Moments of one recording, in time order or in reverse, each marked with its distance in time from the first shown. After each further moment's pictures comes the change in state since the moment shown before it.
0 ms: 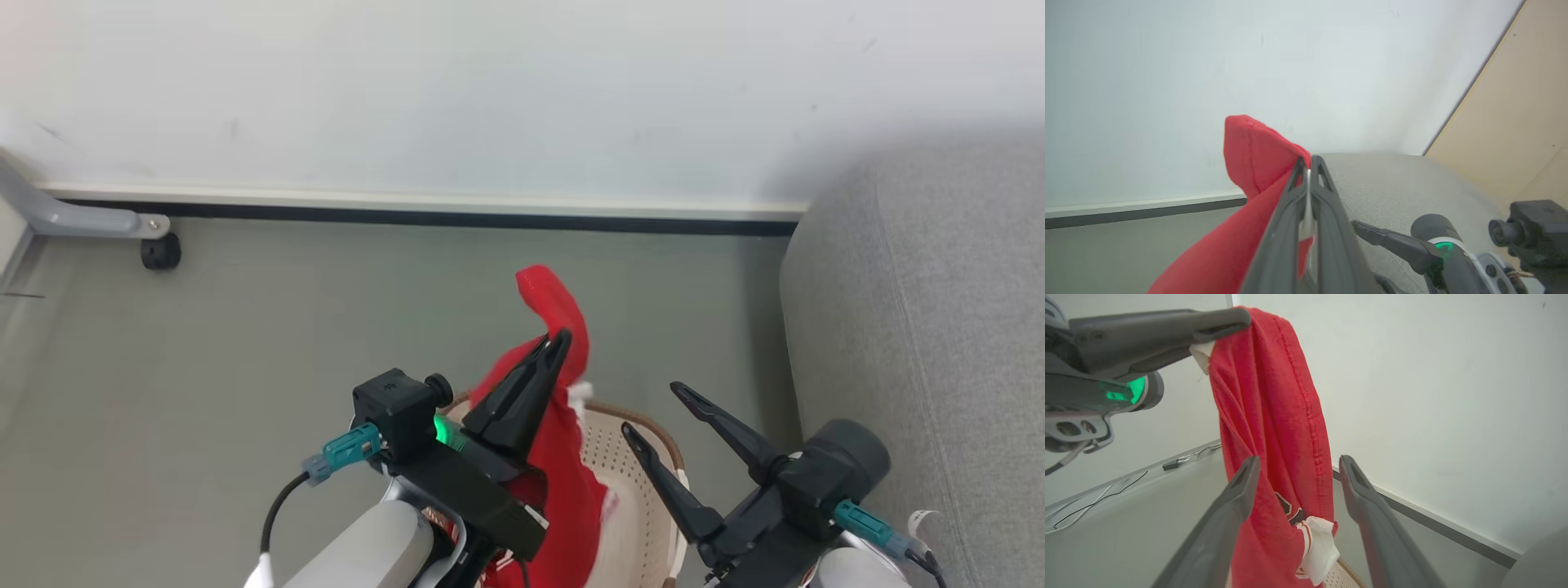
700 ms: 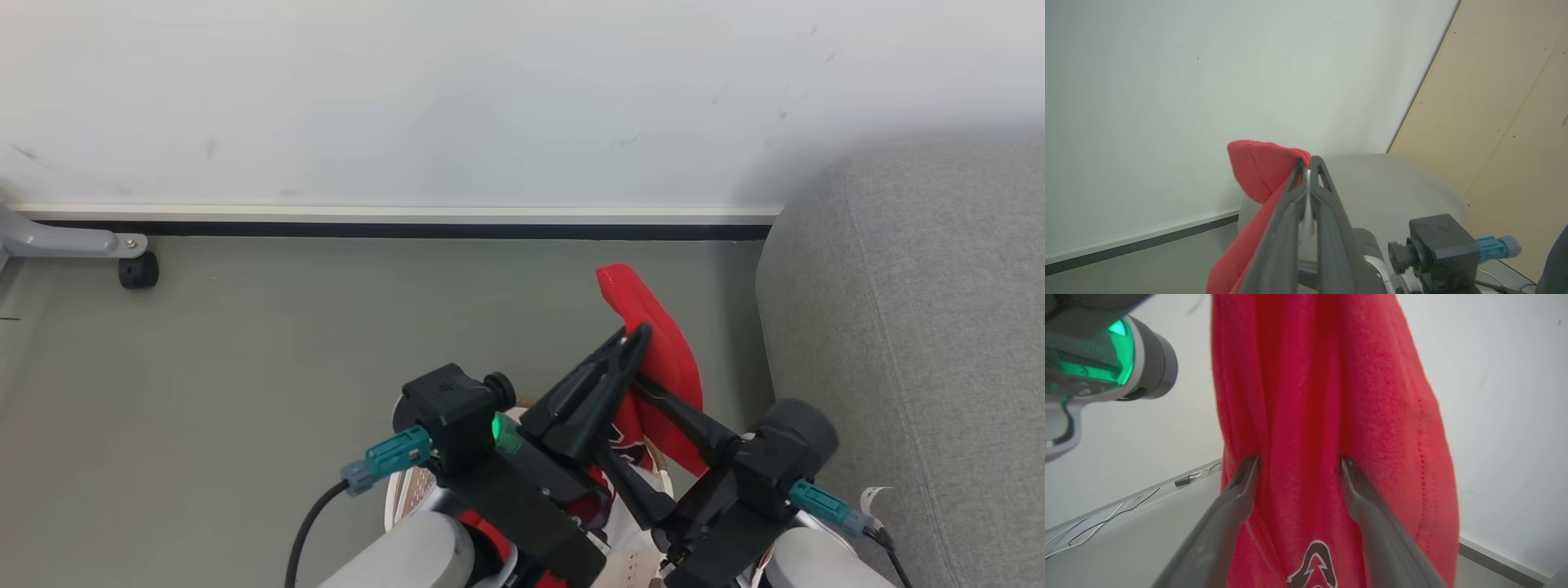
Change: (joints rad) left arm -0.014 0.004 -0.049 -0.266 0.045 0.101 0.108; right arm -0.084 0.063 0.077 0.029 0.036 0.000 0.000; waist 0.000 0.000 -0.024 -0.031
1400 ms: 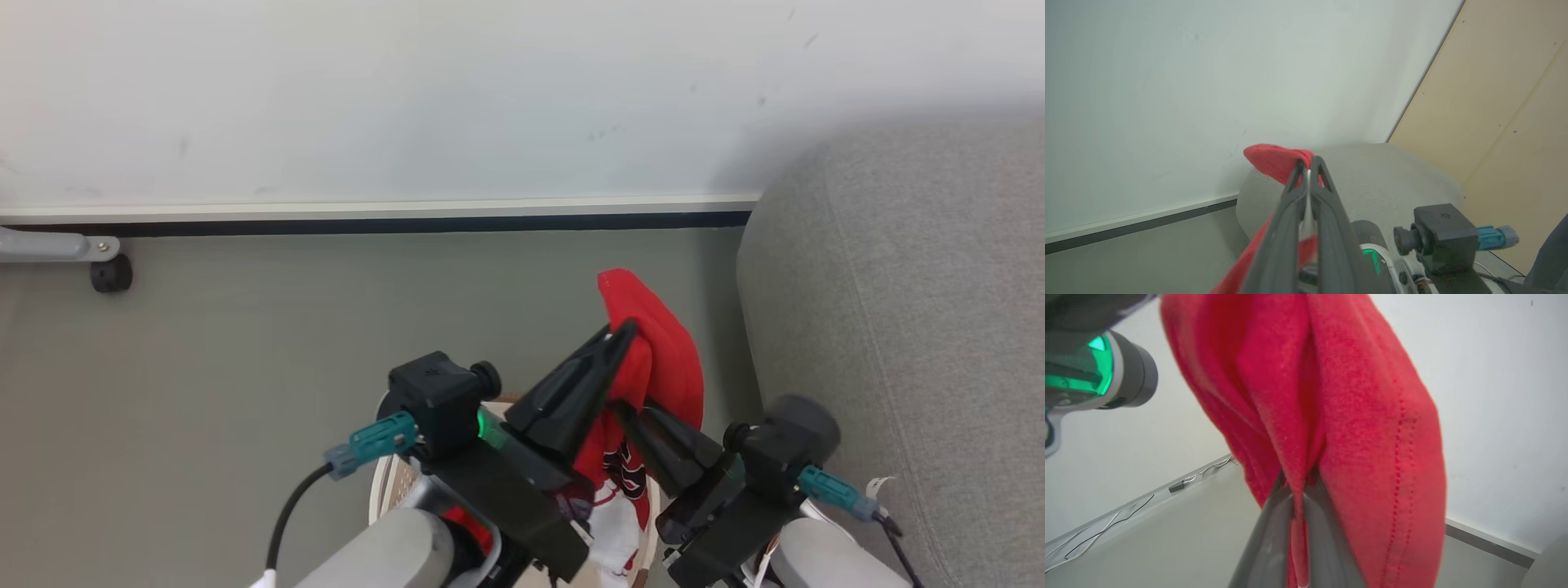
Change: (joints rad) left arm 0.006 0.024 0.016 -0.057 -0.023 0.038 0.087; right arm -0.021 -0.010 0.012 0.014 0.069 0.000 0.000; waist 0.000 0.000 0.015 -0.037
